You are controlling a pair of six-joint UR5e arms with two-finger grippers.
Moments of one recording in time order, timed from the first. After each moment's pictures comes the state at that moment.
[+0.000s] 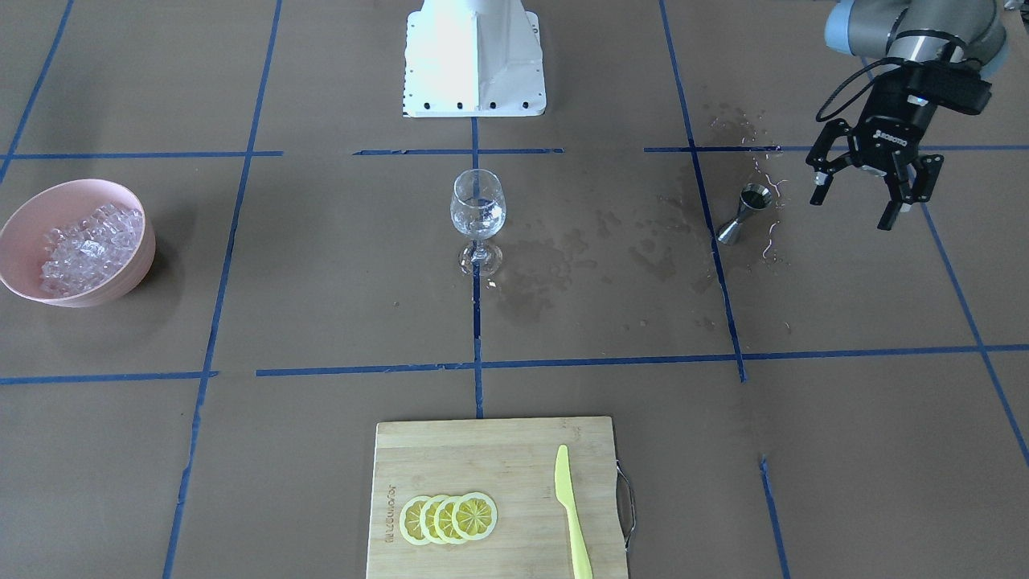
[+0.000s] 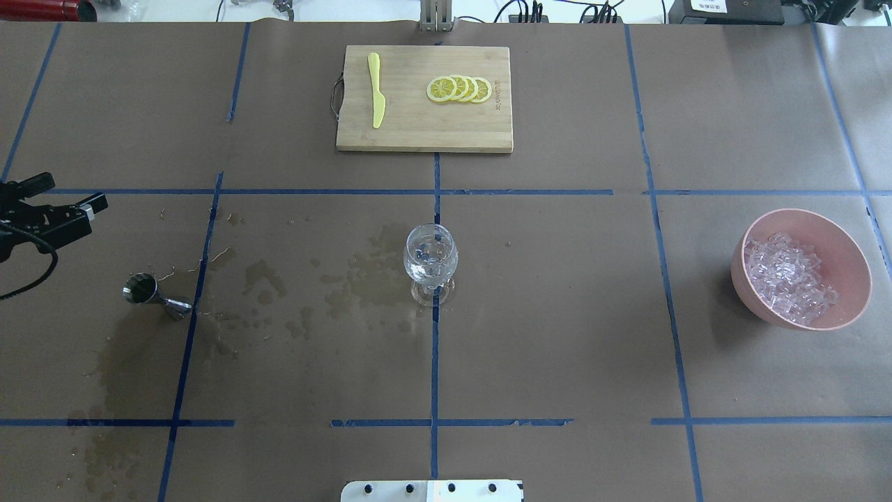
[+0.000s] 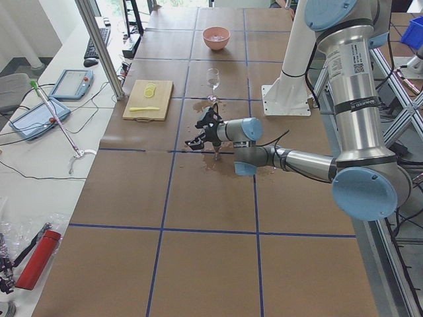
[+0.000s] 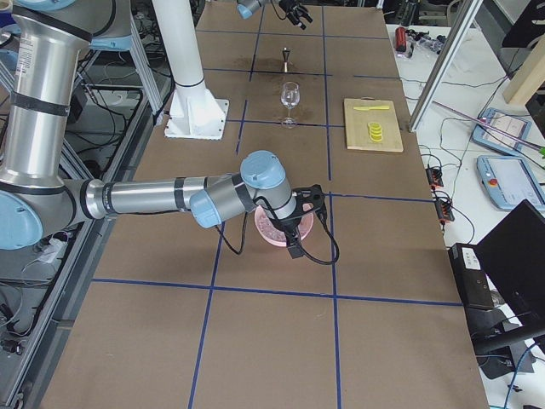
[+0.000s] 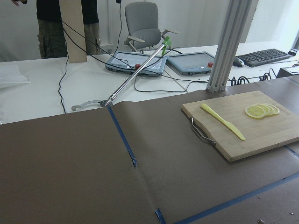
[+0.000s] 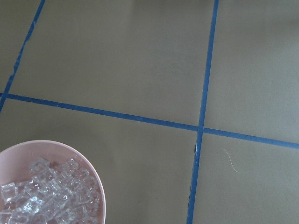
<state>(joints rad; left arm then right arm) -0.62 -1.31 -1.88 -2.97 -1.27 -0.82 1.52 -1.82 1.92 -1.20 2.31 0.20</state>
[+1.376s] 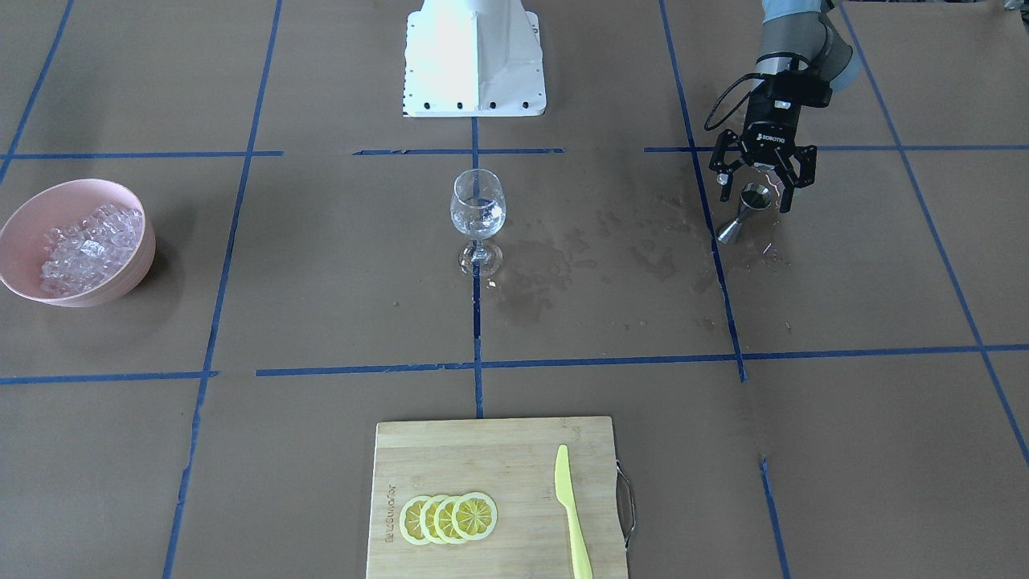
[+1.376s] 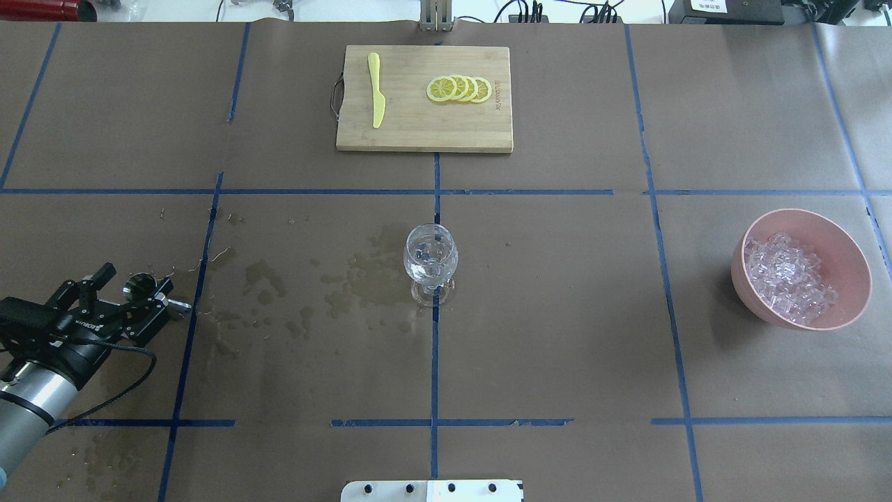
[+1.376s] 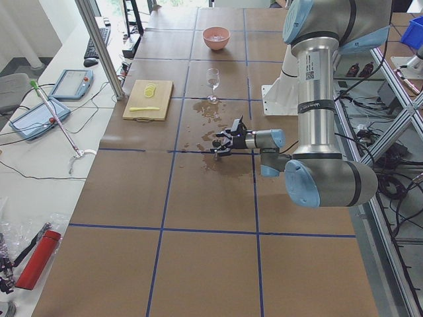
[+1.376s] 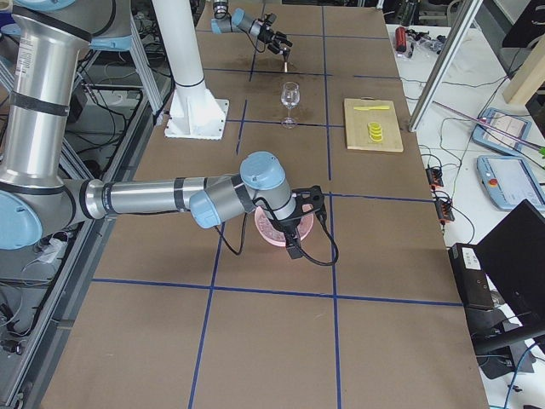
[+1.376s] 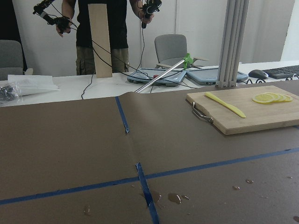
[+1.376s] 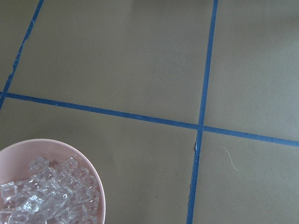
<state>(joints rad) -0.13 -1.38 -1.71 -2.97 -0.60 -0.96 1.52 -1.83 1.92 -1.20 2.31 0.20</state>
